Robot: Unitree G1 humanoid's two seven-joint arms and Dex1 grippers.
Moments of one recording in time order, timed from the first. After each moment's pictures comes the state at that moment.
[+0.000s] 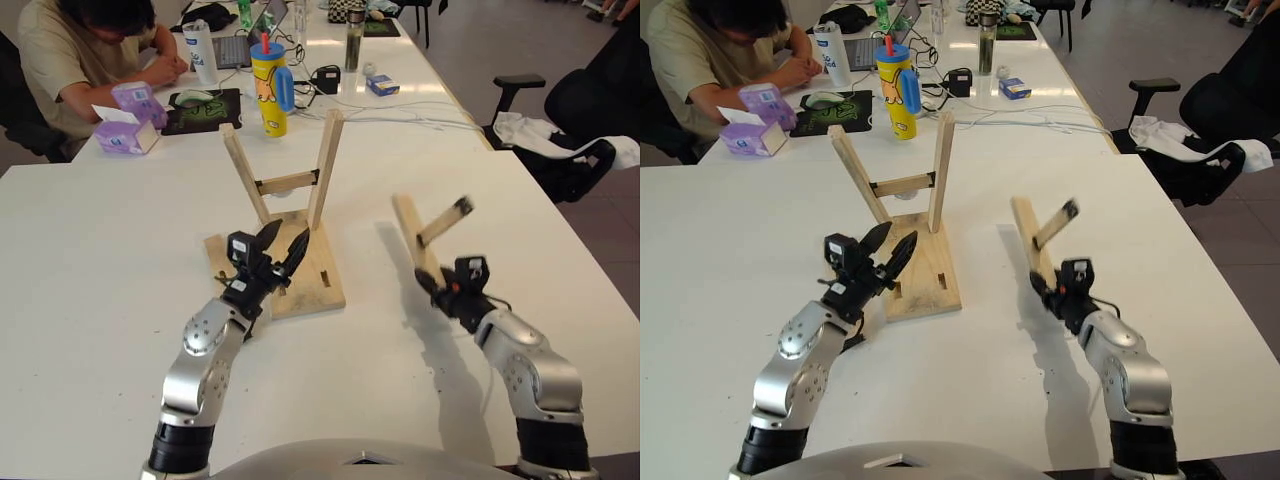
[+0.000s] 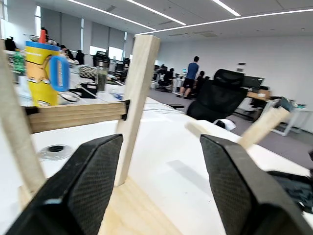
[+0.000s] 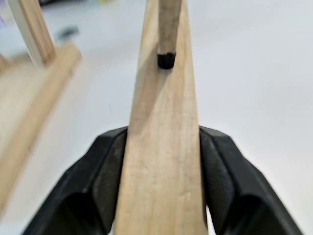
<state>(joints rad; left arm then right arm) -0.01 0.13 -0.08 -0.34 -0.42 0.27 -0.38 -0.02 -0.28 -0.20 -0.31 0.41 0.60 0.29</state>
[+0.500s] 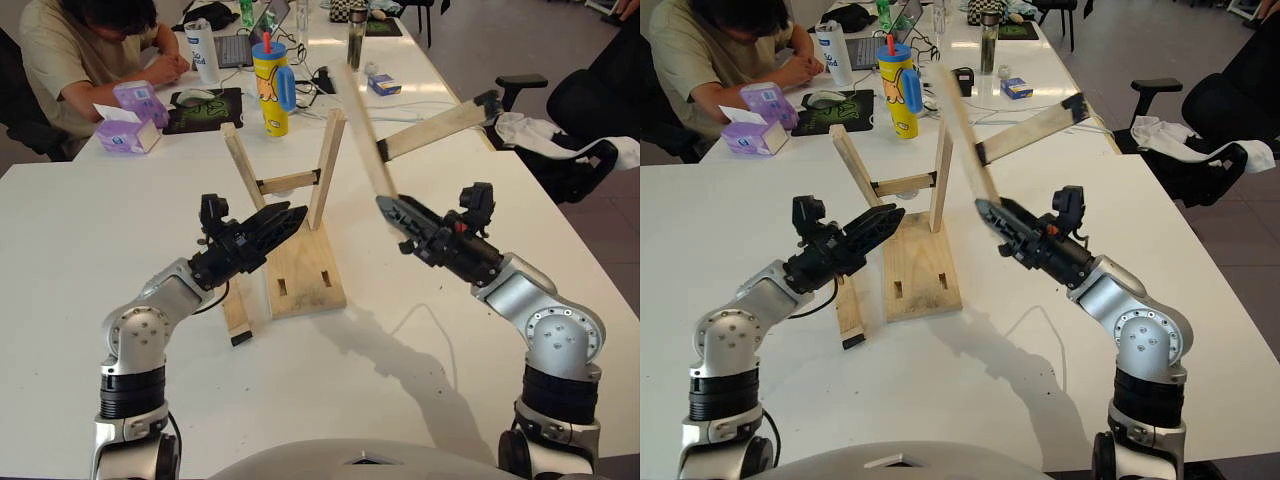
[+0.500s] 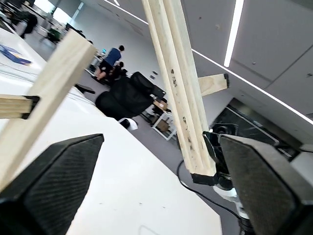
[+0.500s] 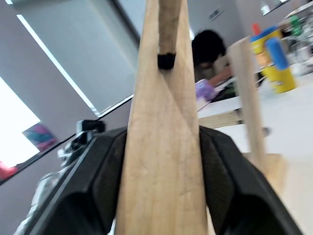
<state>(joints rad) -0.23 0.34 0.20 -0.24 -1.21 0.87 -0.58 -0.22 -0.39 -0.27 -0.40 1.25 0.99 0.52</state>
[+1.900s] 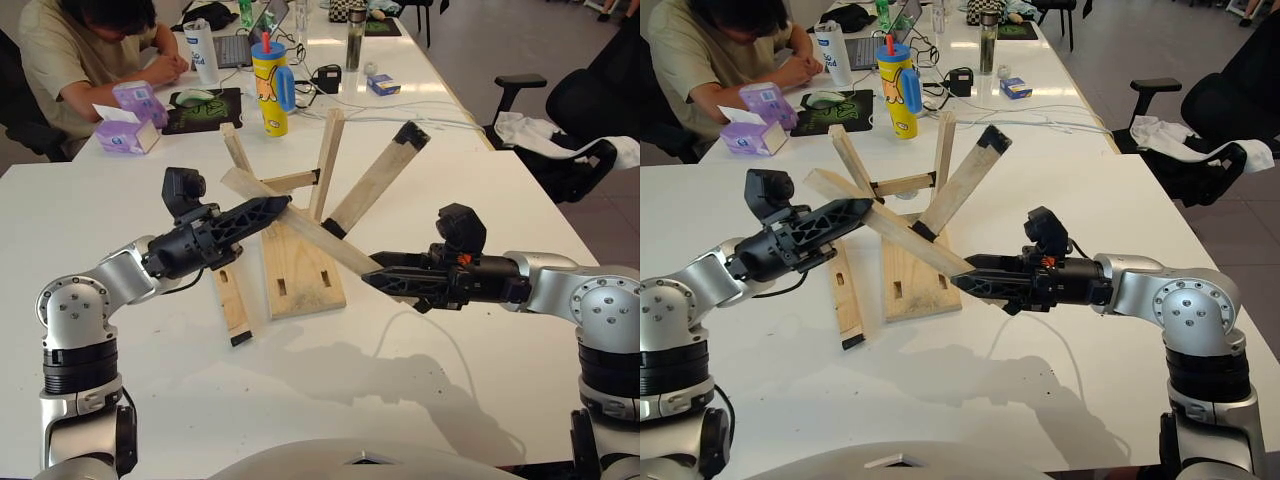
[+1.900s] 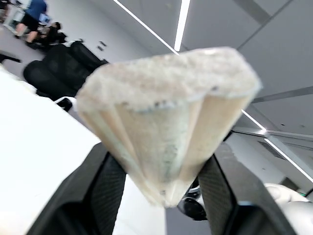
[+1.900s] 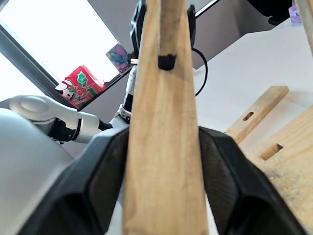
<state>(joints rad) -0.27 0.59 0.29 -0.18 -1.50 1.05 -0.63 -0.30 -0.70 -0.14 -0.34 1.34 1.18 0.81</state>
